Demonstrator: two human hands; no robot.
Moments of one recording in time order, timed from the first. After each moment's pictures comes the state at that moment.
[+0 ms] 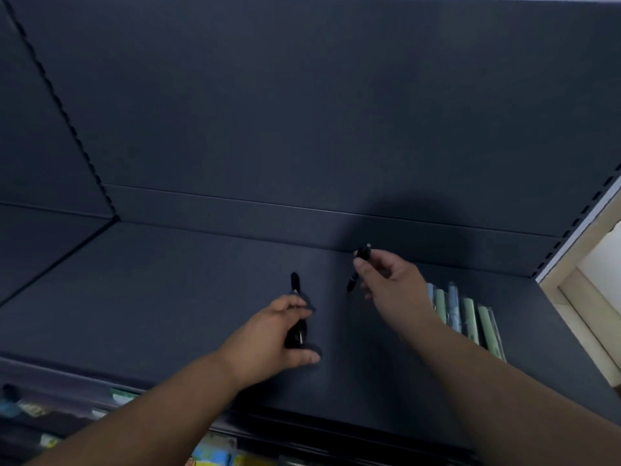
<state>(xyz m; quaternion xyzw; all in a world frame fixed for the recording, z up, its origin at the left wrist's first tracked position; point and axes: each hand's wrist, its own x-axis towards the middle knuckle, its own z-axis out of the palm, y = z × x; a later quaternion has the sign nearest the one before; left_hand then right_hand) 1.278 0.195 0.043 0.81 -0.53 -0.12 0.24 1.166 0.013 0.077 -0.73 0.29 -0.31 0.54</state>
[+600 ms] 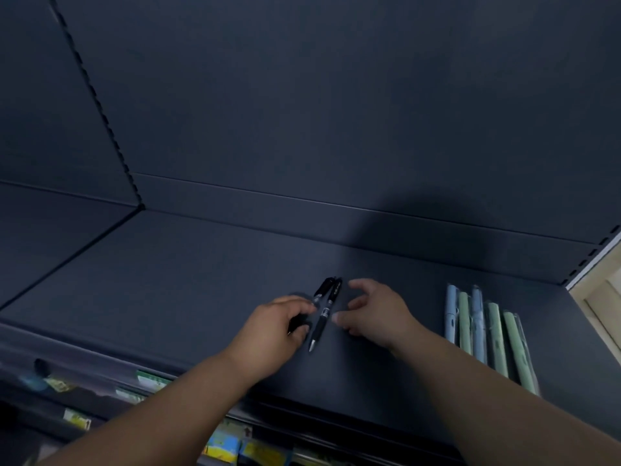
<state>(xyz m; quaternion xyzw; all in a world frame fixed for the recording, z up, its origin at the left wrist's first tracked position) 1.280 0.207 0.032 0.82 -0.44 -0.06 0.35 1.185 0.039 0.049 -0.78 0.34 -0.04 0.52</state>
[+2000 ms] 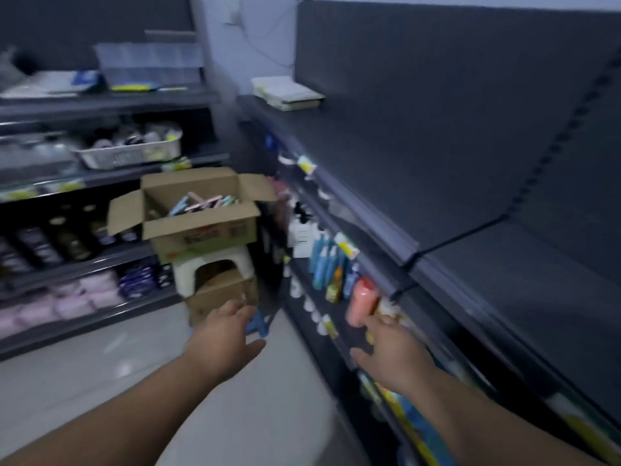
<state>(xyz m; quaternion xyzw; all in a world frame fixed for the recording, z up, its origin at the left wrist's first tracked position) 1.281 0.777 0.007 0.99 0.06 -0.07 0.14 1.326 0.508 0.013 -0.98 -0.13 0.12 0.13</state>
